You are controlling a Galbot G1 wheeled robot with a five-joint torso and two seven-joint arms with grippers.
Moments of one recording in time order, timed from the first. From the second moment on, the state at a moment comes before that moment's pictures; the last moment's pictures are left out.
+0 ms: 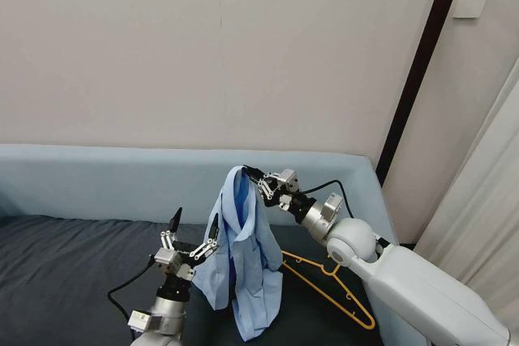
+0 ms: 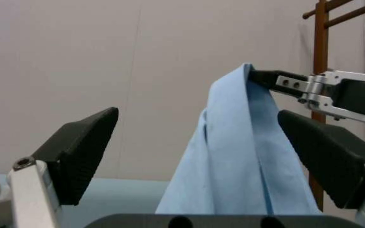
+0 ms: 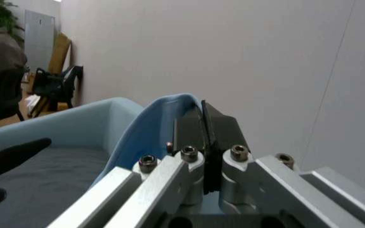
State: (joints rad) left arm 1.27 -1.32 -0.35 -1.83 -0.33 -0.56 0.10; right arm -0.39 0.94 -0.39 1.68 0.74 0.19 -0.16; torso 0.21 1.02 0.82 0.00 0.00
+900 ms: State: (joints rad) left arm 1.22 -1.33 -0.28 -1.74 -0.06 -0.40 -0.27; right arm -0.42 0.94 -0.38 1.69 0.73 0.19 -0.16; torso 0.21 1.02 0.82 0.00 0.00
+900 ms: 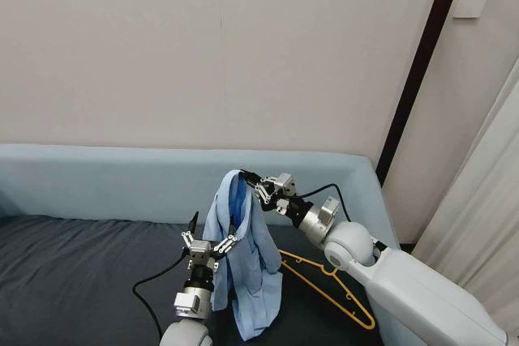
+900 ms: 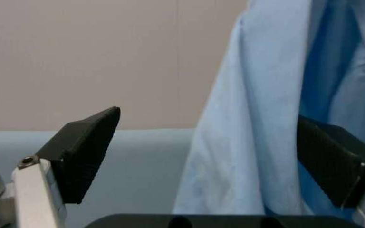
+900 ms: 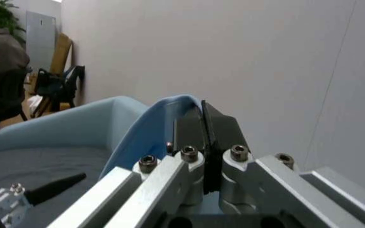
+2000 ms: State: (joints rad) left arm 1.23 -1.33 -0.40 -1.67 0.09 -0.61 -0.16; right arm -0.46 0.93 -0.36 1.70 0.72 0.20 -0.17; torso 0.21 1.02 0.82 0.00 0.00
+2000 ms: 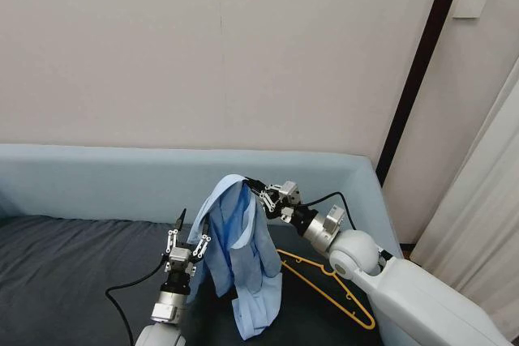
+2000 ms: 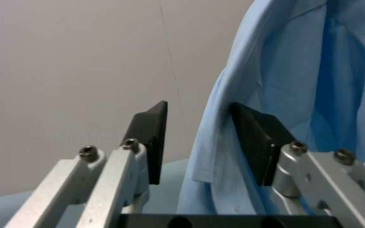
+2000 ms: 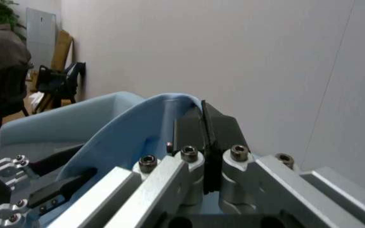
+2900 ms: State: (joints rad) left arm 1.32 -1.29 -0.46 -1.76 -0.17 -0.60 0.10; right arm -0.55 0.94 -0.35 1.64 0.60 0.18 -0.11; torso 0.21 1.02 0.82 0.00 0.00
